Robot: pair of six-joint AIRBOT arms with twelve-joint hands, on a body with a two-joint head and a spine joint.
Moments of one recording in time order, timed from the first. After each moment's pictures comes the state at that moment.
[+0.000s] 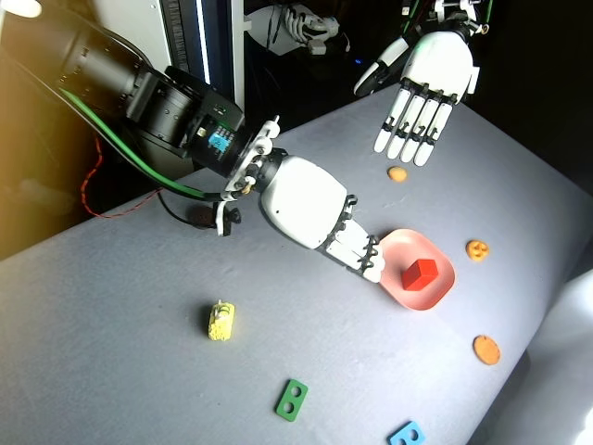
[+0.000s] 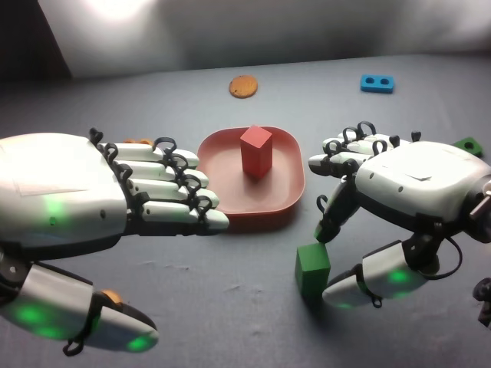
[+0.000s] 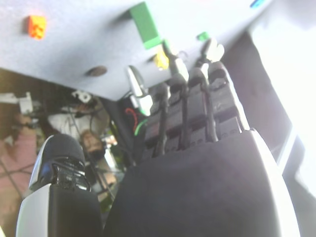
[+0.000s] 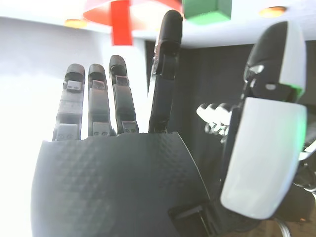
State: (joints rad) left arm 0.25 -0.59 0.79 1.25 -0.52 -0.12; right arm -0.39 -1.00 0.76 0.80 0.55 -1.60
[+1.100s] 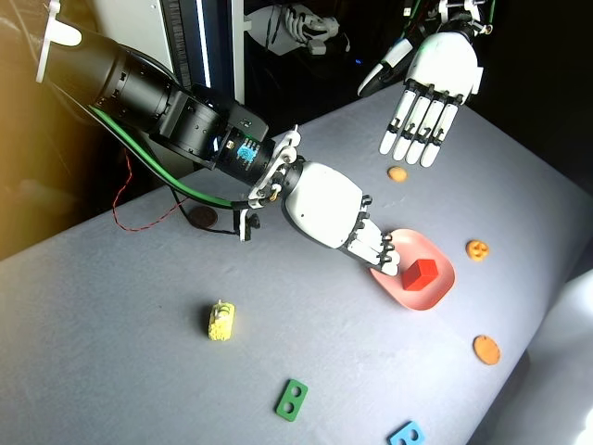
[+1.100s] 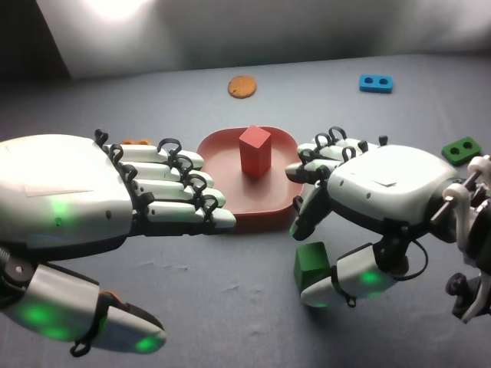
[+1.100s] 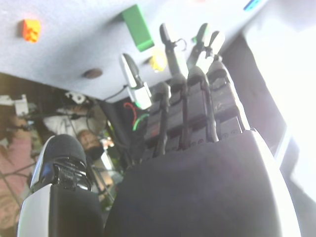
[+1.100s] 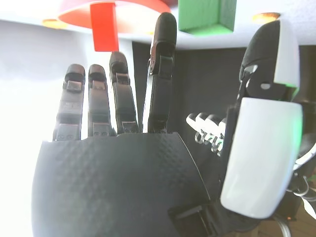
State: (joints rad) left arm 0.25 -0.59 0.78 1.24 -0.51 -0.12; right arm -0.38 -1.10 0.84 0.75 0.53 -1.59
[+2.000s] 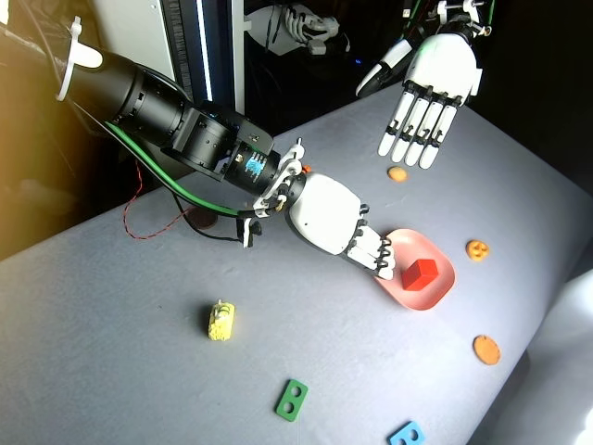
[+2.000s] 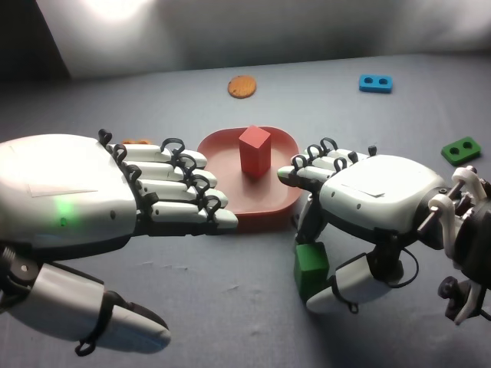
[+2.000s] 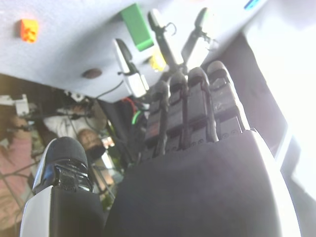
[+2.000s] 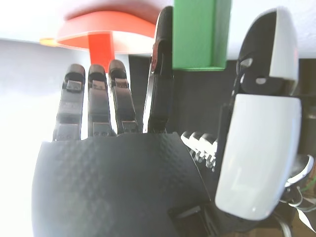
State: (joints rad) left arm 0.24 -0.60 0.78 1.24 -0.50 -0.11; right arm -0.40 -1.14 0.89 0.72 0.53 -1.59
